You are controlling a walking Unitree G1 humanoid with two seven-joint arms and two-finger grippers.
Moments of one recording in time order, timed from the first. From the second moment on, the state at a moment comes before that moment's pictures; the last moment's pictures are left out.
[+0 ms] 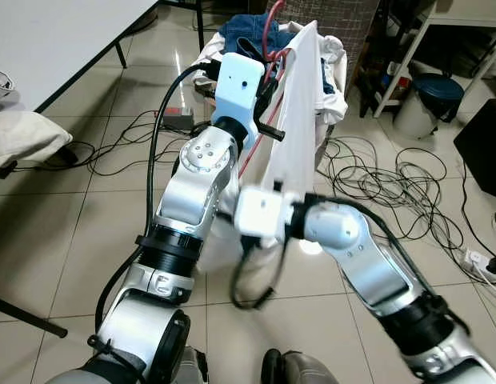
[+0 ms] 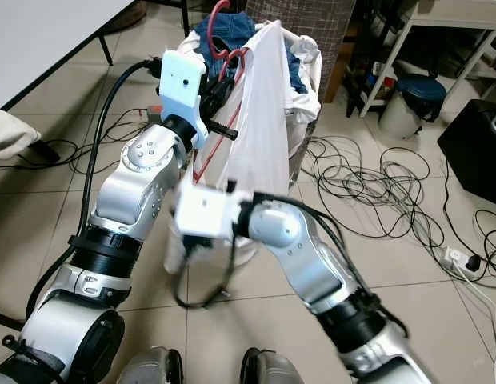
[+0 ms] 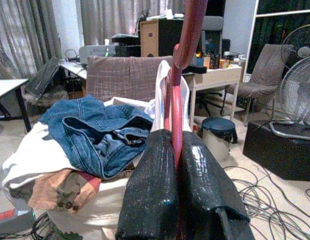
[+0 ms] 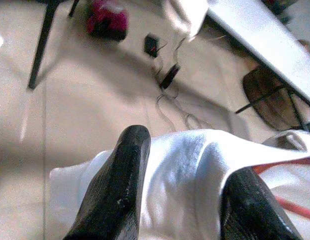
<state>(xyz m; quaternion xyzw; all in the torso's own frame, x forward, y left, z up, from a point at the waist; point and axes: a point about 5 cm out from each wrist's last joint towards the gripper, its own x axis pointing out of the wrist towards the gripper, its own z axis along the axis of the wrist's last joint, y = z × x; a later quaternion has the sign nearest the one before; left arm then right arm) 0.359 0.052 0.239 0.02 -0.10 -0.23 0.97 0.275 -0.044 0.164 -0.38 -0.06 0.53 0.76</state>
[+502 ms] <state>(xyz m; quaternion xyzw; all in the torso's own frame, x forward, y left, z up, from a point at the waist) 0.361 0.054 0.246 0.02 -0.11 -0.23 0.97 0.274 -0.033 0.187 -0.34 -0.16 0.49 0.79</state>
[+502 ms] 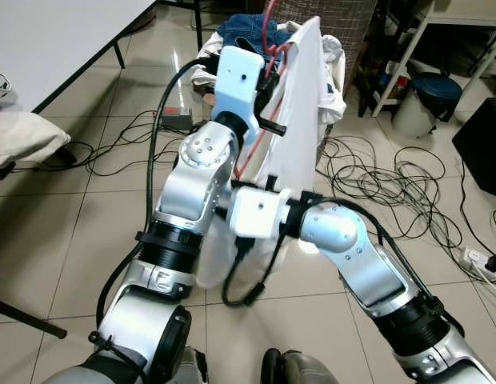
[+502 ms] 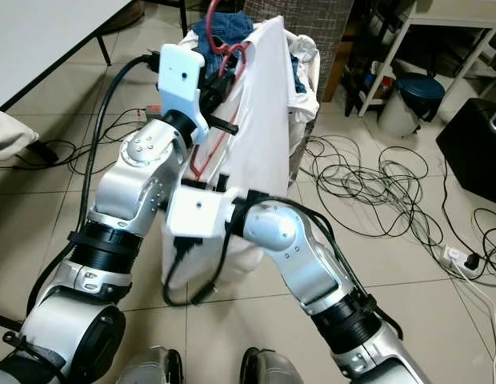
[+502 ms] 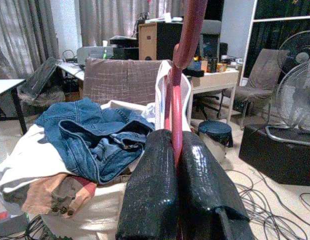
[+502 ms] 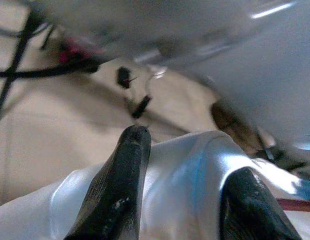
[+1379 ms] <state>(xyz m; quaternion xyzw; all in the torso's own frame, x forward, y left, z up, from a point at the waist) 0.368 0.076 0.266 0.05 -0.10 -0.25 0.96 0.266 -0.073 0.201 -0.26 -0.12 0.44 0.85</state>
